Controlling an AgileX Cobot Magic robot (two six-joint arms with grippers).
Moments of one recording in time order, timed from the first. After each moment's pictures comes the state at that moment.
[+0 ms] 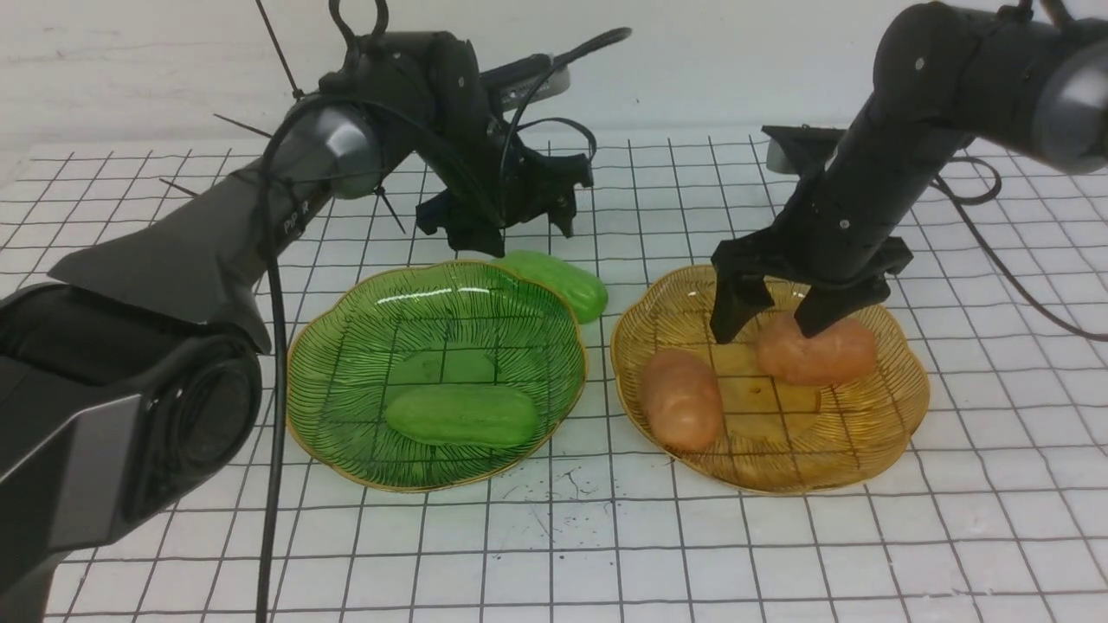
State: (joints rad) right arm 0.26 2.06 -1.76 0.29 1.24 -0.09; left arm -0.34 2.40 -2.26 -0.14 0.93 -0.41
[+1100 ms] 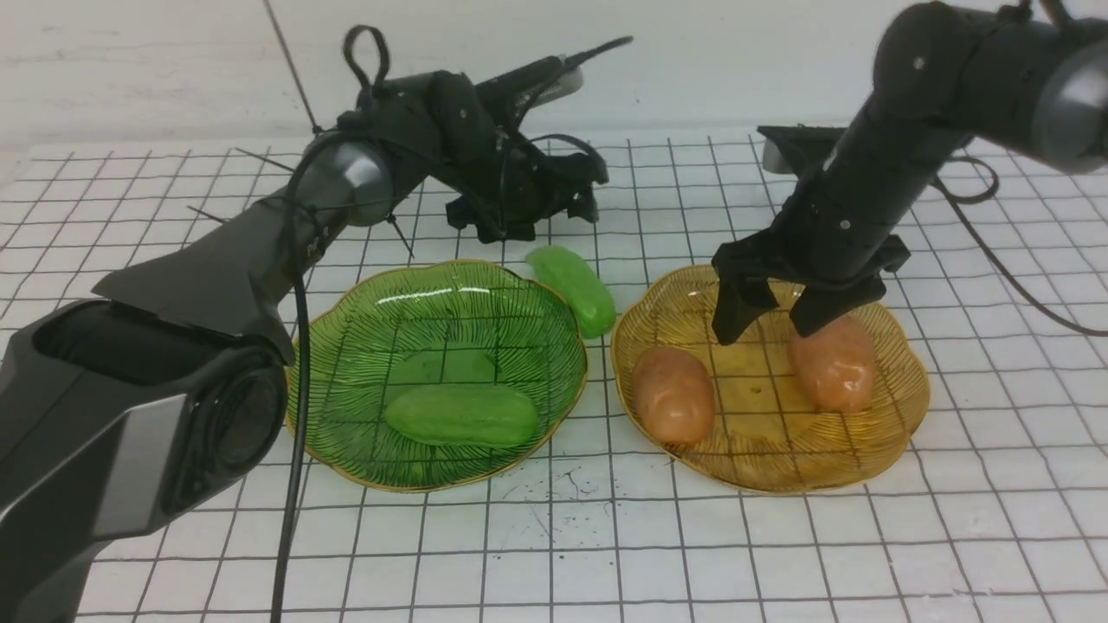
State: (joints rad) right arm 0.26 2.06 -1.76 0.29 1.24 -0.13; left arm -0.33 2.49 -2.31 -0.30 0.77 -0.22
